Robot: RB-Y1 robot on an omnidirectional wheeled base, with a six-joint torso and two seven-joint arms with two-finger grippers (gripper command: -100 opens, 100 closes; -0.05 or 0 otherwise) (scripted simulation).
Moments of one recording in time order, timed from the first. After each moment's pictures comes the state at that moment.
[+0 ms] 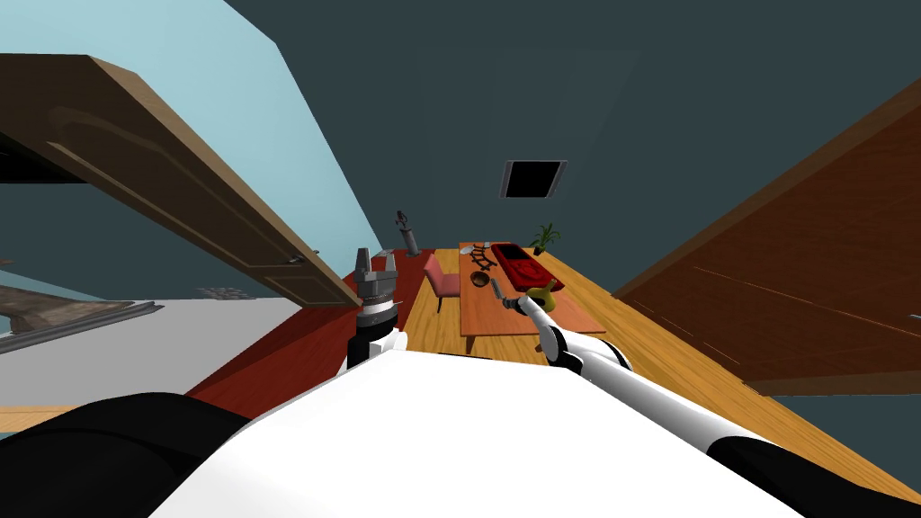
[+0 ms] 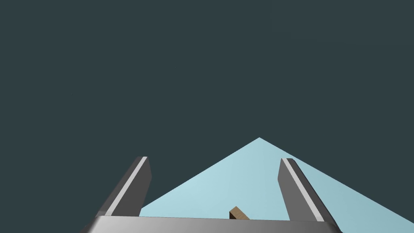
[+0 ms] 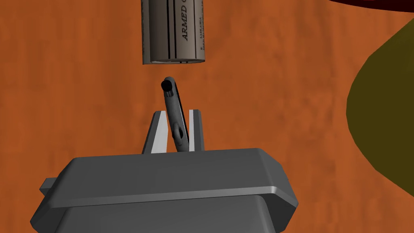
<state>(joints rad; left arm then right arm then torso) 0.52 -0.01 -0.05 -2.31 0.09 -0.64 -0.07 -0.61 -0.25 -0.37 -0.39 -0.66 0.45 -0.73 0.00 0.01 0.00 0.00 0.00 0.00</state>
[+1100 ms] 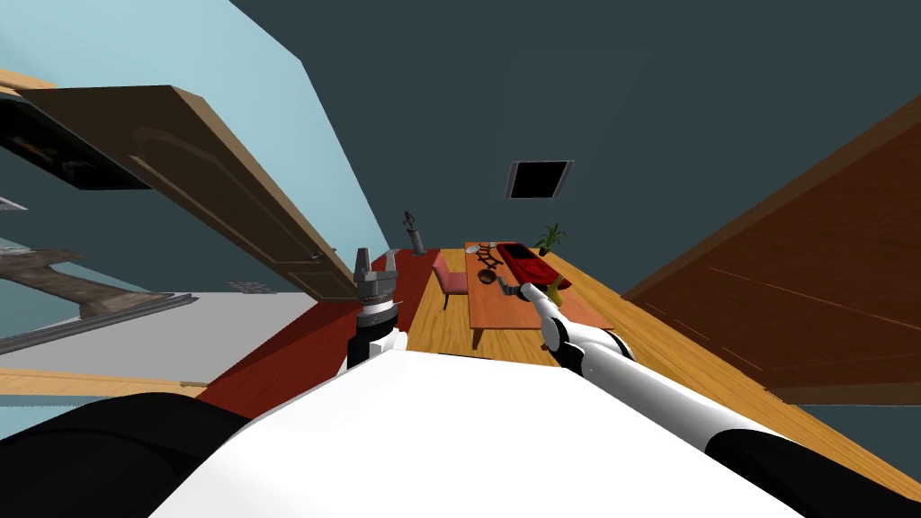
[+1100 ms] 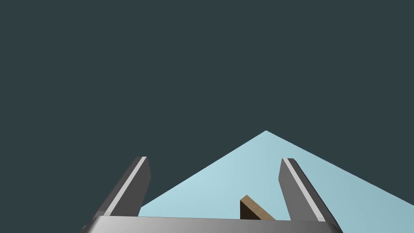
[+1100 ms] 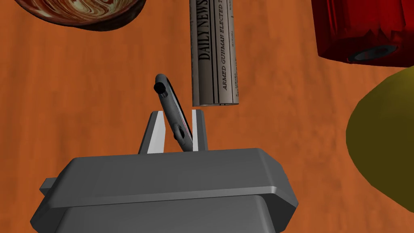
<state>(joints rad) 0.52 -0.01 -0.05 -2.31 0.09 -0.64 -0.07 -0.68 -0.29 -0.36 -0.49 -0.61 0.51 -0.85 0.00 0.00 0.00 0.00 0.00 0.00</state>
